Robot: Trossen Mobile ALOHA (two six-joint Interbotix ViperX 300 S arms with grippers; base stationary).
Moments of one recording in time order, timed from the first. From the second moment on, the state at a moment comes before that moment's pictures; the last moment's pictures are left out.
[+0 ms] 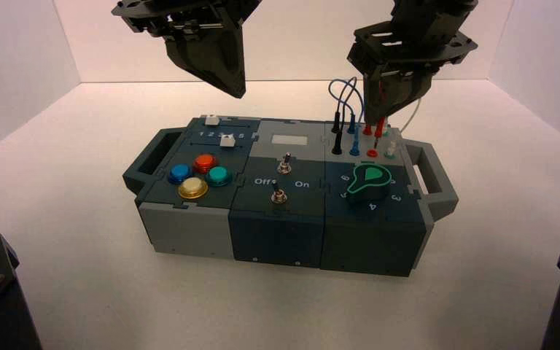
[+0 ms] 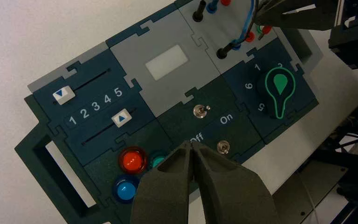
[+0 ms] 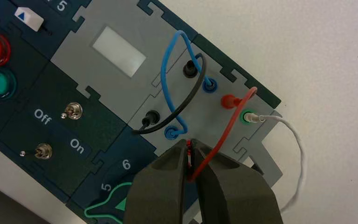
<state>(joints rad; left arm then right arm) -0.86 -0.36 0.88 -0.11 0.56 -0.10 0.60 -0.21 0.90 0.05 0.52 0.03</state>
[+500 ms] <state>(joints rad) -0.86 -0.36 0.88 -0.11 0.57 -0.10 0.60 -0.18 0.90 0.05 0.50 0.04</state>
